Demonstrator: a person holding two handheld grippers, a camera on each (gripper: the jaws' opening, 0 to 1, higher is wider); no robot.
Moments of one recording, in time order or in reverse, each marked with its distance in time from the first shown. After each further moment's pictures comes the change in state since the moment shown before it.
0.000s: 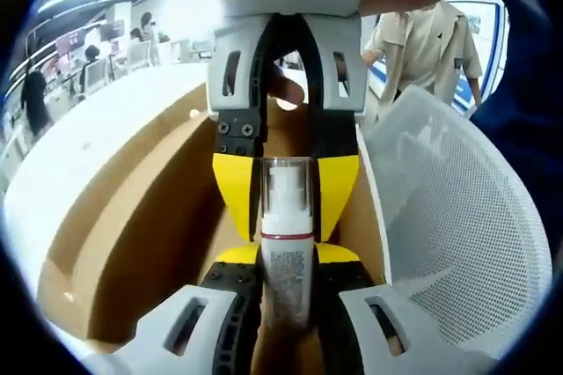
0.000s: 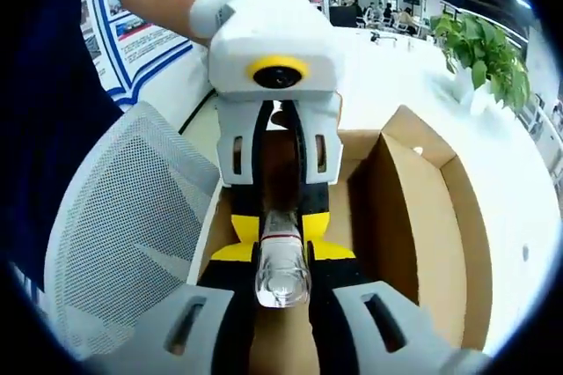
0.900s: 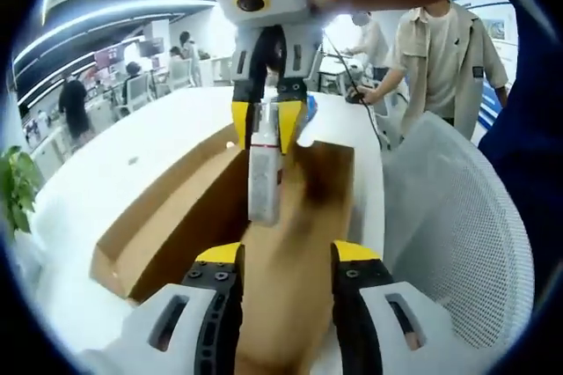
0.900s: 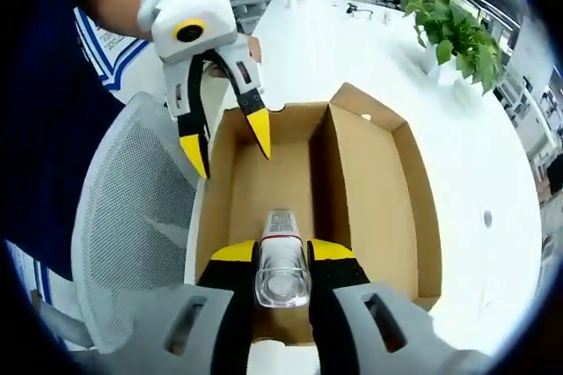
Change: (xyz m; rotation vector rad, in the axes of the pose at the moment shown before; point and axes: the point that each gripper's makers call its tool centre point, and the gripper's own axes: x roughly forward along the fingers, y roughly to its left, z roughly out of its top) left arm -0.053 -0.022 0.029 -0.019 -0.107 0.237; right arm -0.098 -0.020 -0.021 0.042 0.192 -0.097
